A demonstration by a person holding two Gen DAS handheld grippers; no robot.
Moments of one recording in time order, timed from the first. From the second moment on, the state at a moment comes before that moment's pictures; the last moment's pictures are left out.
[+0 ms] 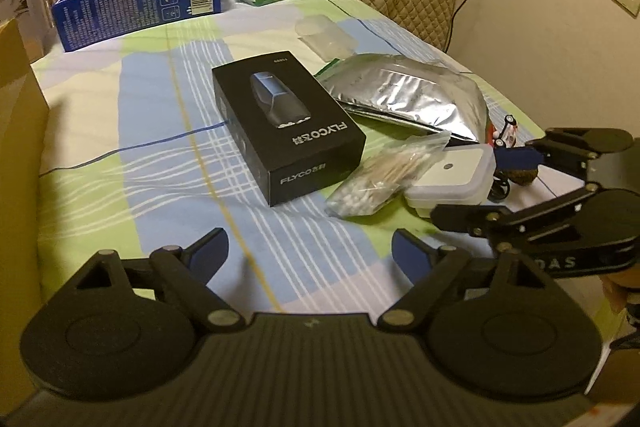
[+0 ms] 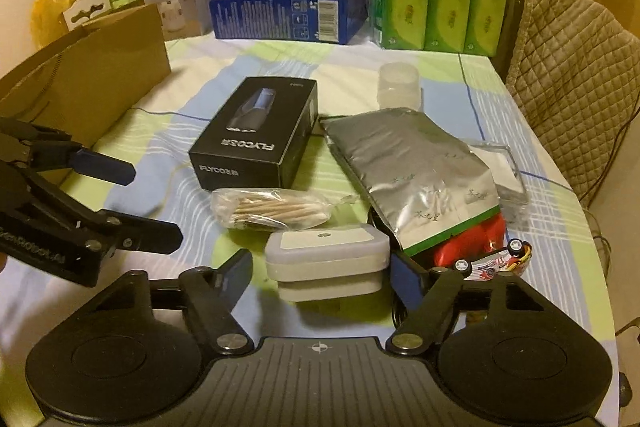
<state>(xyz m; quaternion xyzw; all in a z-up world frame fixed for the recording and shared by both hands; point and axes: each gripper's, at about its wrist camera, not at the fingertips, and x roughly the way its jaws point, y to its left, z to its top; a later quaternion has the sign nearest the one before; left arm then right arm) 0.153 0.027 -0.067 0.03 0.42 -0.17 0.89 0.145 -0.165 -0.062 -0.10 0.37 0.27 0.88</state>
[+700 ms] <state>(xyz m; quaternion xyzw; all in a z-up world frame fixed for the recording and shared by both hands) 0.176 -0.032 -0.077 0.13 0.39 -0.27 0.87 0.121 -0.210 -0.050 -0.09 0.38 0.24 0.89</state>
